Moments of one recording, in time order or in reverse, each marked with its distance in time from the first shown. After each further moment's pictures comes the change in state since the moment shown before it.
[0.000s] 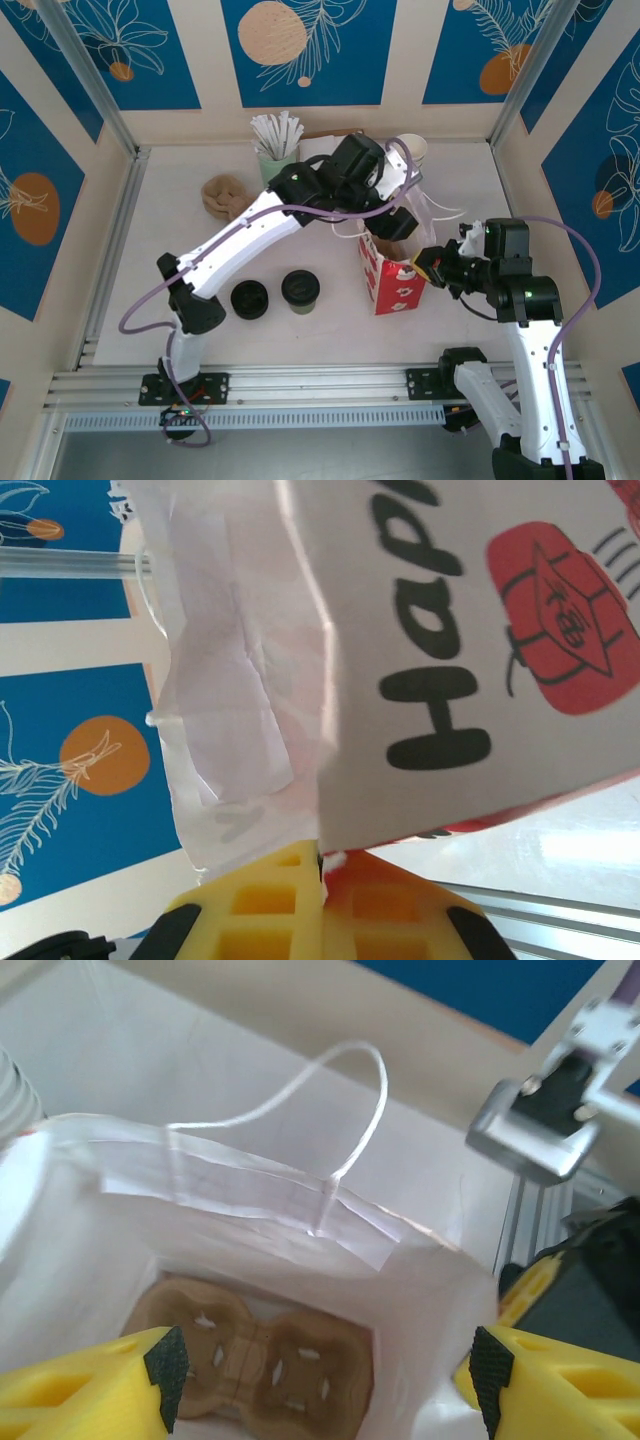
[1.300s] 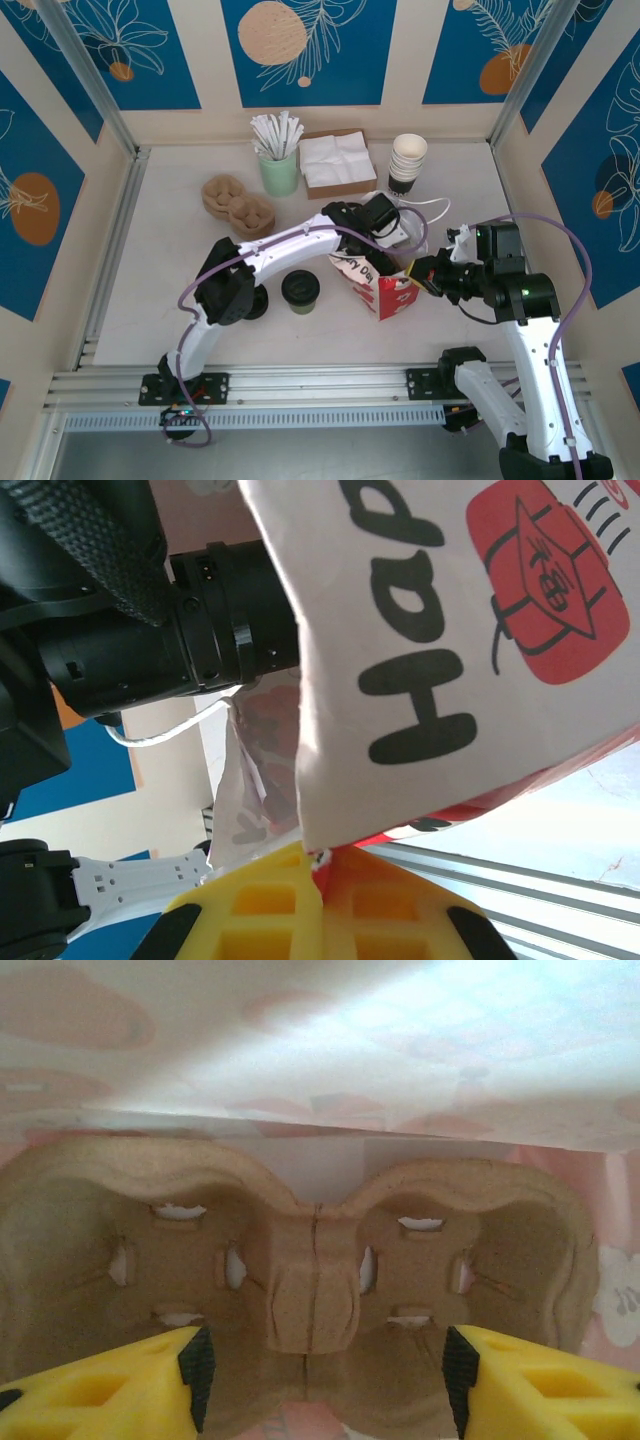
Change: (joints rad) left arm 0.000 0.197 -0.358 0.072 -0.100 0.100; right arm 0.067 0.010 -0.005 -0.084 0.003 -0.162
